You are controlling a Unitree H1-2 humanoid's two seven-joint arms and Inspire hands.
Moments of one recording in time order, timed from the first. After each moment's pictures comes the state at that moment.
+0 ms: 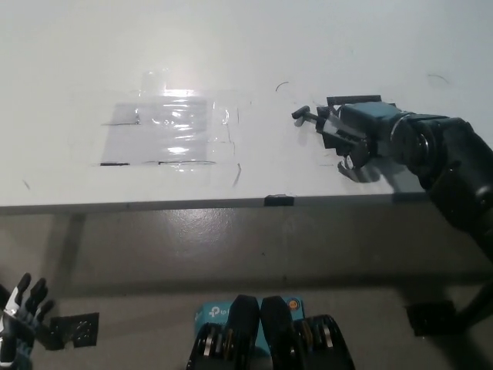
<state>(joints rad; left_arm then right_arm) 0.35 0.13 0.17 -0.36 -0.07 -0.18 -0.06 -1.02 -0.33 0.57 0.78 -0.66 0.07 0.44</state>
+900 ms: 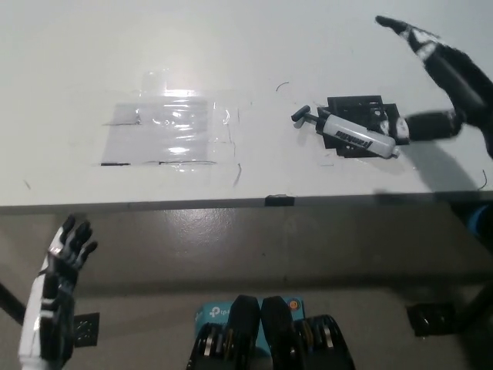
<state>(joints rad) 0.10 0.13 0.07 -0.26 -0.07 -0.17 -0.07 -0.57 -0.35 0.00 -0.18 -0.38 0.07 0.41</state>
